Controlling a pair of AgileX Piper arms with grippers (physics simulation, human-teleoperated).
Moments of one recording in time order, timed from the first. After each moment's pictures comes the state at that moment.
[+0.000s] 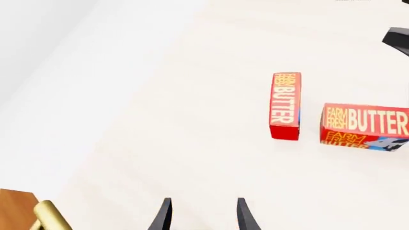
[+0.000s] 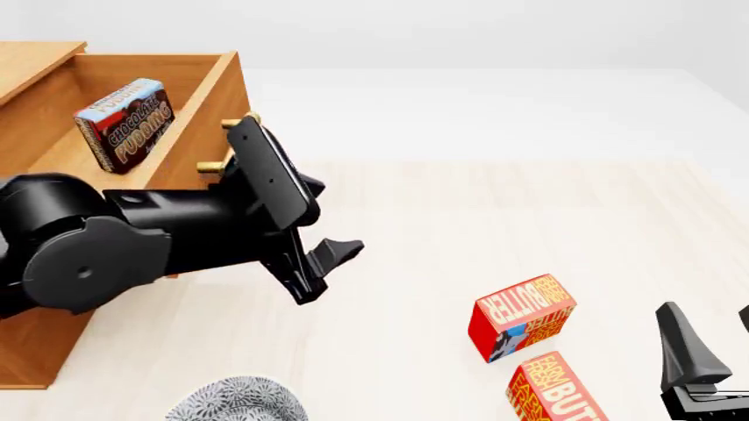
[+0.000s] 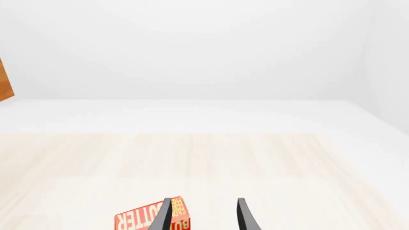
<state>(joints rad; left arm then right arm) -0.76 1.20 -0.92 0.34 0.39 0.00 0.00 0.00 0.00 0.00</state>
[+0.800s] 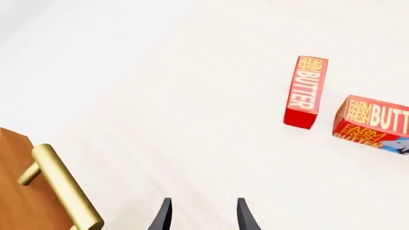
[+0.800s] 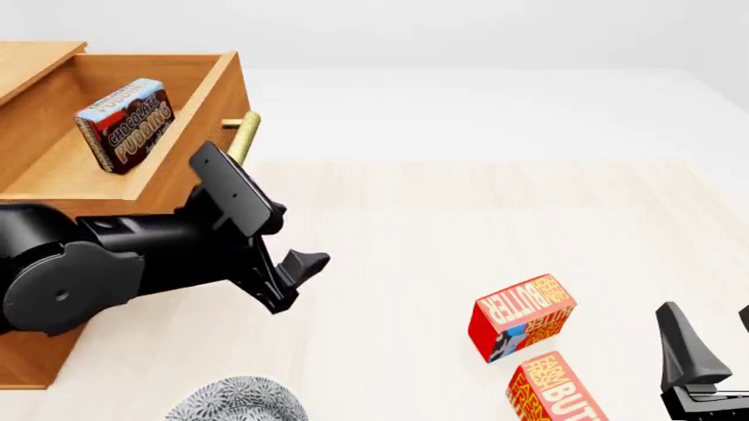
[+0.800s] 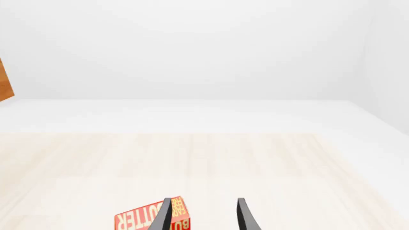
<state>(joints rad) -0.68 1.15 -0.81 0.34 0.27 0.00 0.00 0.00 0.00 0.00</state>
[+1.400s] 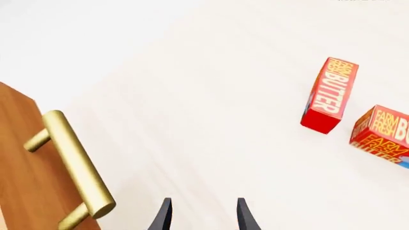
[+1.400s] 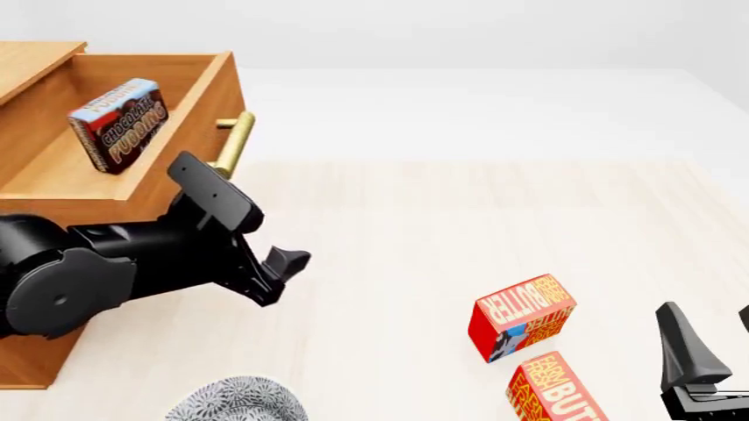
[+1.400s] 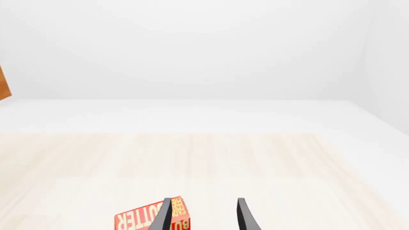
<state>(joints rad) -0.60 1.15 -0.75 0.31 0.17 0.00 0.00 0.00 0.00 0.00</state>
